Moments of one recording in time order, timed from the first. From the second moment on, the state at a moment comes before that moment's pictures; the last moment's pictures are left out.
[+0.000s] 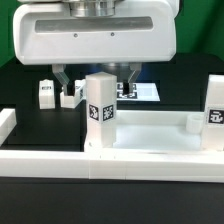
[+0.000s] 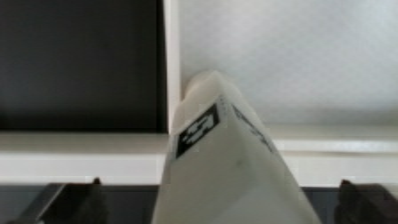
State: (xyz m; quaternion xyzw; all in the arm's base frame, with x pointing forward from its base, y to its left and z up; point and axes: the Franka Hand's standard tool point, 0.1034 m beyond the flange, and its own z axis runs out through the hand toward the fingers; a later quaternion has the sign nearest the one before) arm 0.627 -0.059 0.106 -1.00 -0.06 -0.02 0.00
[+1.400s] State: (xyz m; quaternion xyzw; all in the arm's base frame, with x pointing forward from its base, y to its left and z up) arm 0.630 -0.061 0.104 -0.97 -0.23 -0.03 -0.02
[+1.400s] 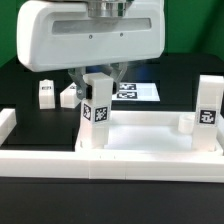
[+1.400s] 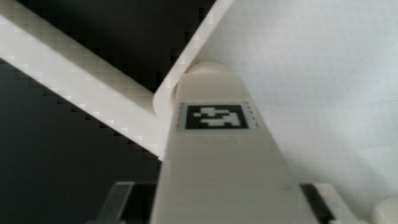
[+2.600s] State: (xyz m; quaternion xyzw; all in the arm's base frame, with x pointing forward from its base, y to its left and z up) arm 0.631 -0.062 0.104 -0.93 0.36 -0.03 0.03
